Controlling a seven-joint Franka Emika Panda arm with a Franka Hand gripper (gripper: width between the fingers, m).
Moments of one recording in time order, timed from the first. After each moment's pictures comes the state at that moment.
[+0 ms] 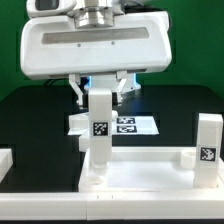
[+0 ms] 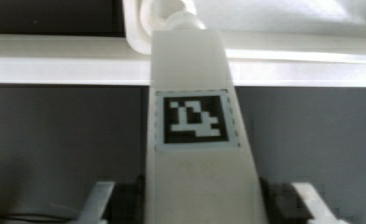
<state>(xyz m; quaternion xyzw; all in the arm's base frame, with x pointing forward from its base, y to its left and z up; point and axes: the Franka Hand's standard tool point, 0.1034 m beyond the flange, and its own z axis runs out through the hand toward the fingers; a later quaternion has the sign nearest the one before) 0.627 -0.048 0.141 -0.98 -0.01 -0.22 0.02</state>
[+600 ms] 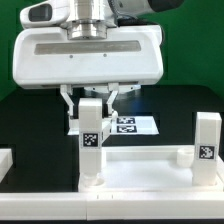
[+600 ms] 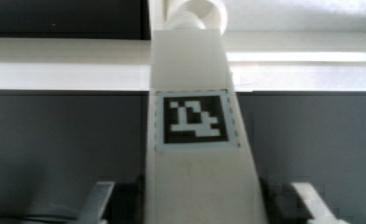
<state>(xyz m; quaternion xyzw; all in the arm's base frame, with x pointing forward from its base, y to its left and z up) 0.630 -0.056 0.130 -0.97 -0.01 -0.23 0.00</state>
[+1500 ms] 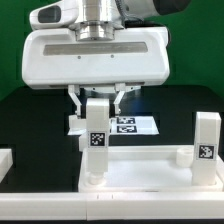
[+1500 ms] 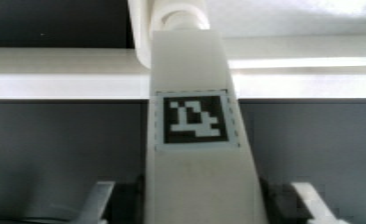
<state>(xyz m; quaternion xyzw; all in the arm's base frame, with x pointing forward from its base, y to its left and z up) 0.624 -0.047 0.128 -0.97 0.00 -0.23 0.00</state>
